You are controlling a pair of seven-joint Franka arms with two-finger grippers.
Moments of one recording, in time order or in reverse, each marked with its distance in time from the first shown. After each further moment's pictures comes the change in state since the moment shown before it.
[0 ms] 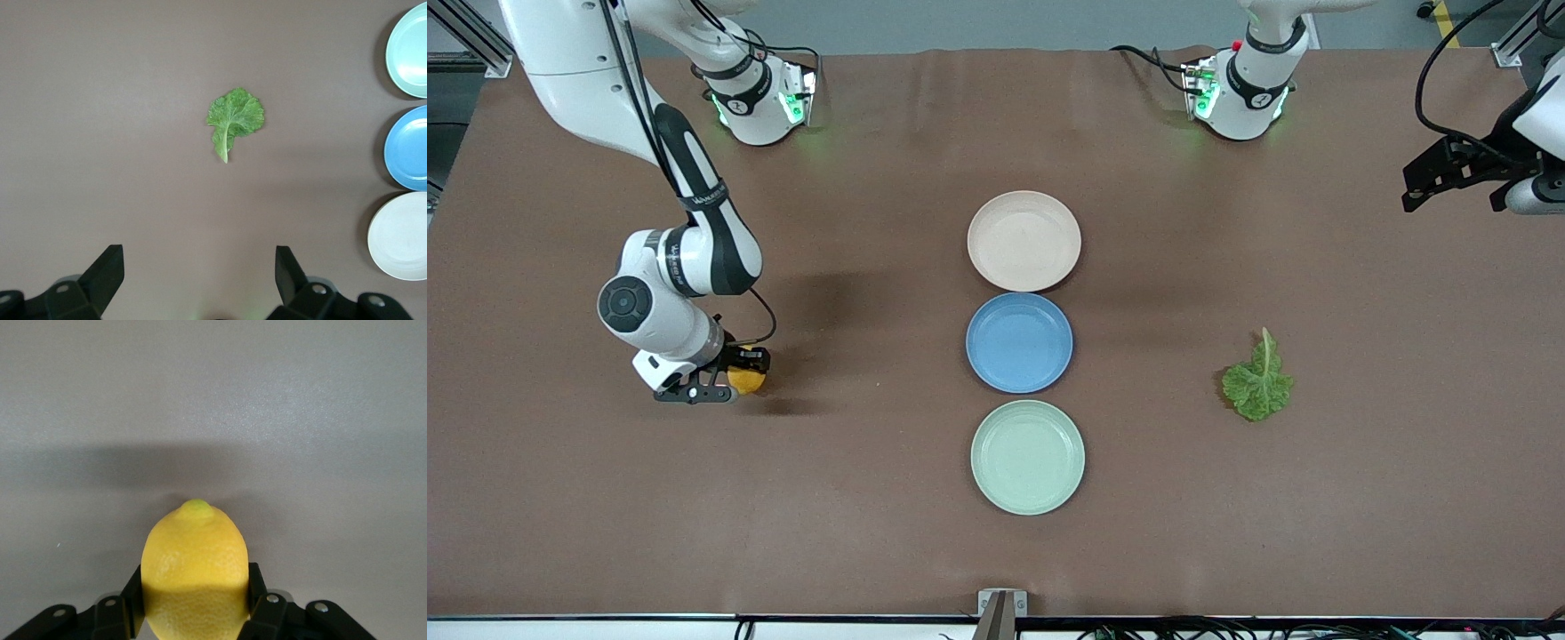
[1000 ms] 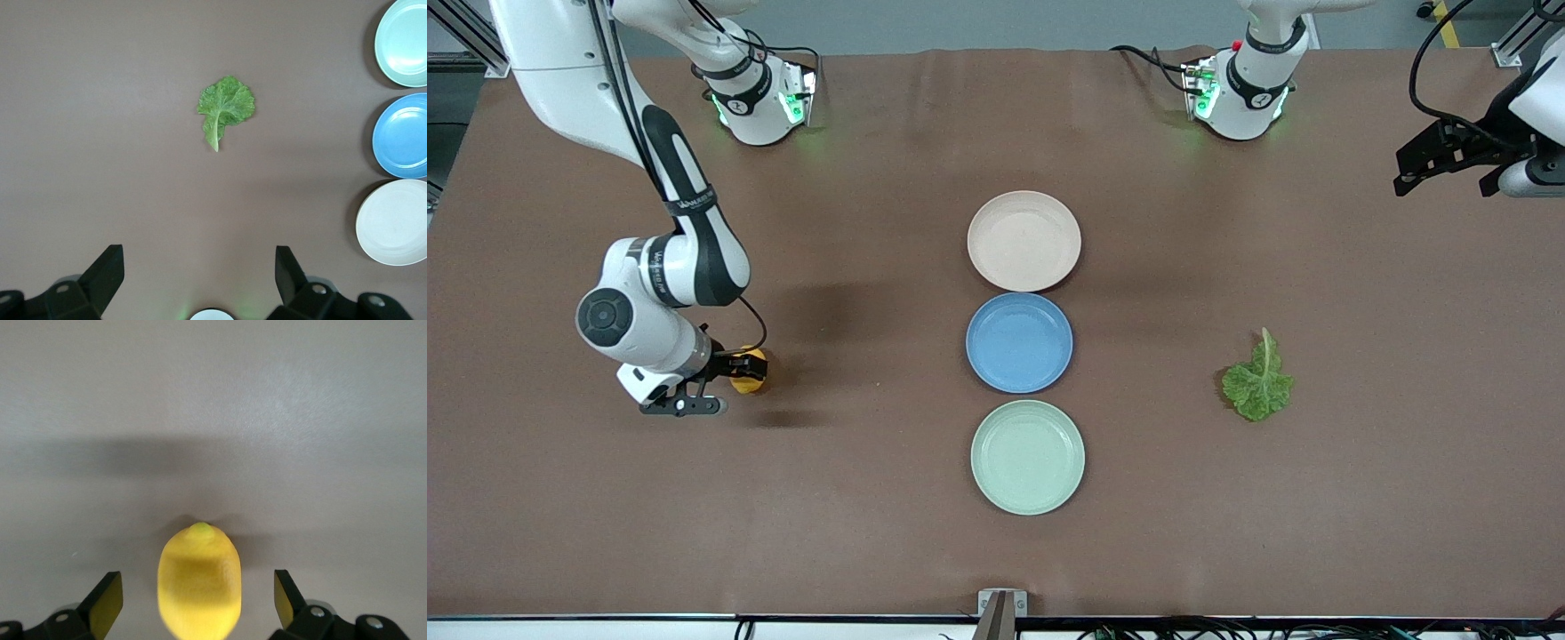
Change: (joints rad) left arm 0.004 -0.026 -0.002 -0.021 -0.032 -0.025 -0.001; right arm -0.021 0.003 -0.002 0.155 -0.001 -0.195 -0.025
